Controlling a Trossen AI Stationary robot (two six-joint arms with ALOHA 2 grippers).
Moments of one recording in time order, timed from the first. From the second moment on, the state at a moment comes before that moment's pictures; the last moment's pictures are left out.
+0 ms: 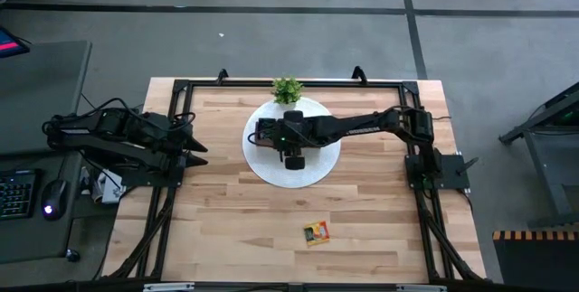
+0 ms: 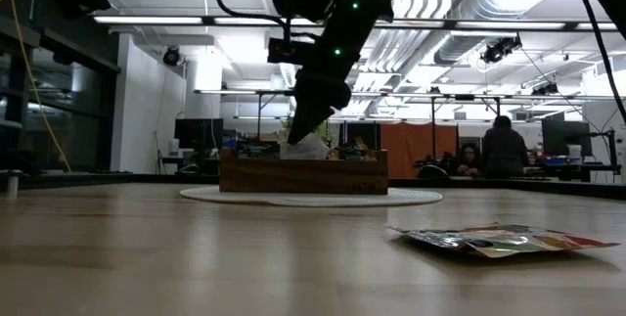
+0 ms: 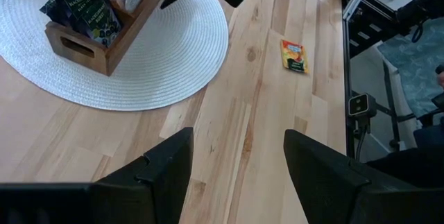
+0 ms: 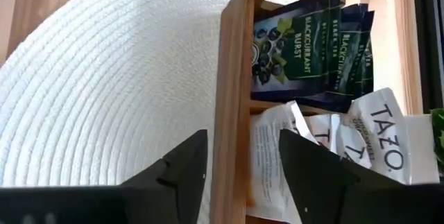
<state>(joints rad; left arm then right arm) -0.12 0.54 0.88 -1.00 -0.01 -0.53 -0.09 2.03 1.55 -0.52 0.23 -0.24</state>
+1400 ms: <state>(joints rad) -0.12 0.54 0.88 -1.00 -0.01 -0.53 0.45 1.90 1.37 -0.62 -0.08 0.20</state>
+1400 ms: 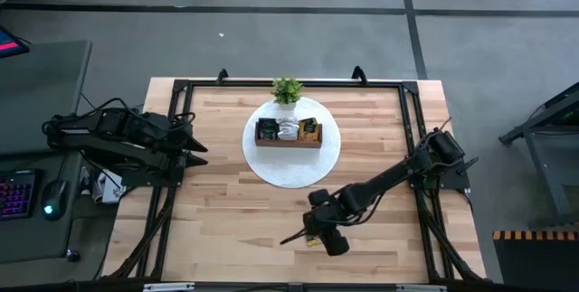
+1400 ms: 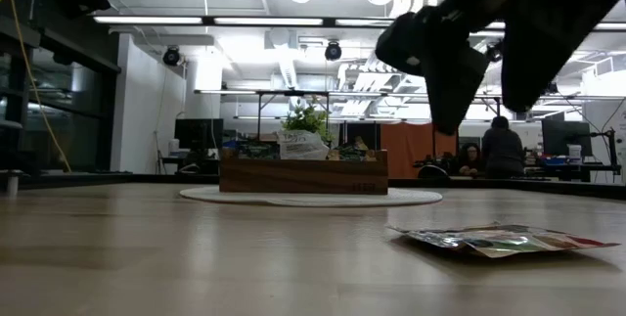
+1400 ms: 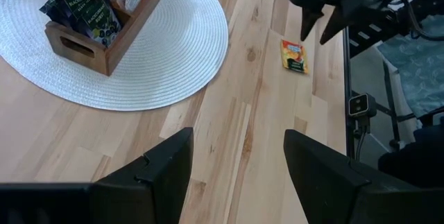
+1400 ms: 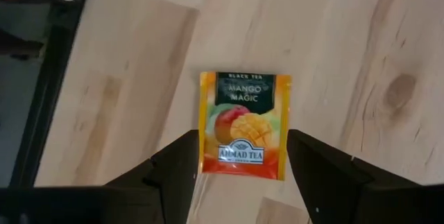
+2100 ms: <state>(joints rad) -0.12 0.54 0.88 -1.00 -0.01 -0.53 0.50 2.05 1.44 -0.57 -0.04 0.25</state>
